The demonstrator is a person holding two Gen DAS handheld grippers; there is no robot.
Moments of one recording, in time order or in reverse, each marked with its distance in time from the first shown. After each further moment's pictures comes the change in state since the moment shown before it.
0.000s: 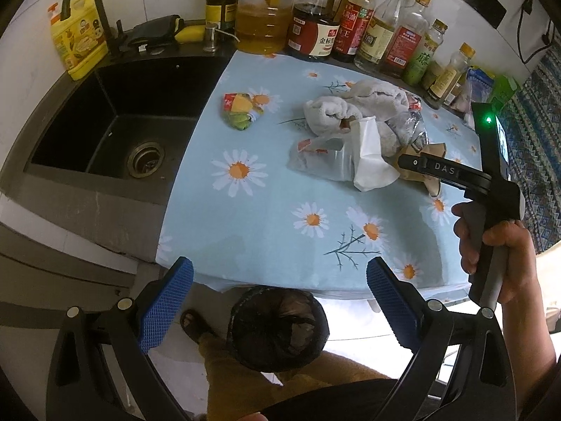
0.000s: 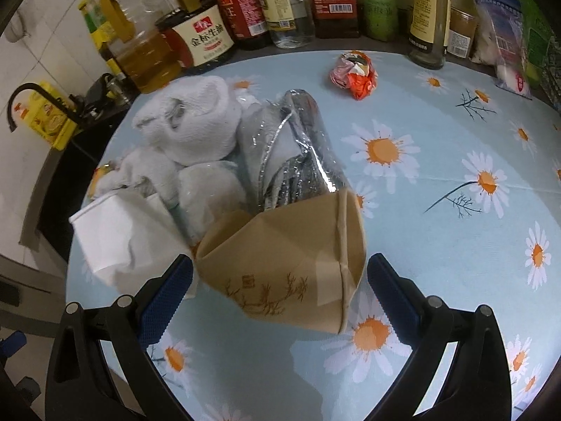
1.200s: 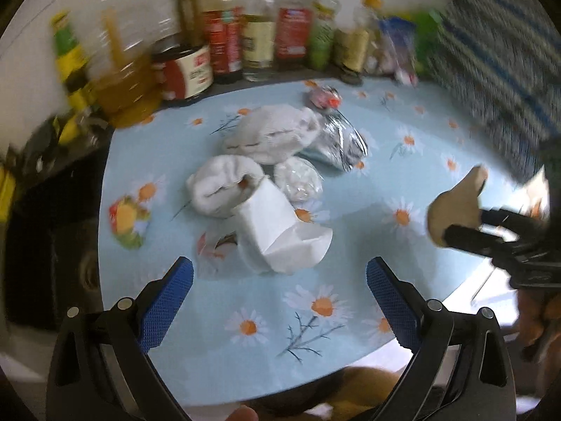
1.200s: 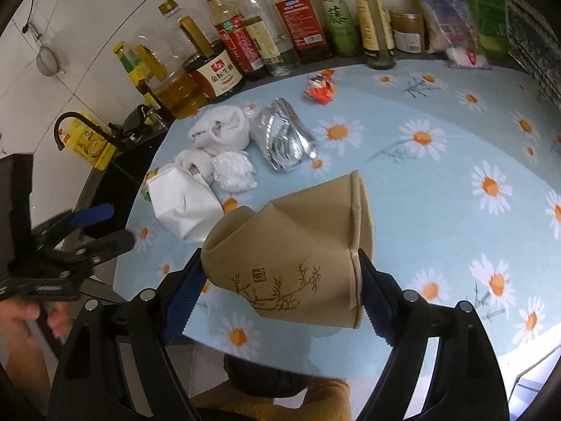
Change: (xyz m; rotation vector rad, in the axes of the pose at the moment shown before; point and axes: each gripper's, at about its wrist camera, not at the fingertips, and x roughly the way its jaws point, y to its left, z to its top) left arm 0.060 -0.098 0.074 0.469 -0.023 -0.099; right arm -0.102 -0.045 -0.073 0.076 -0.097 0.148
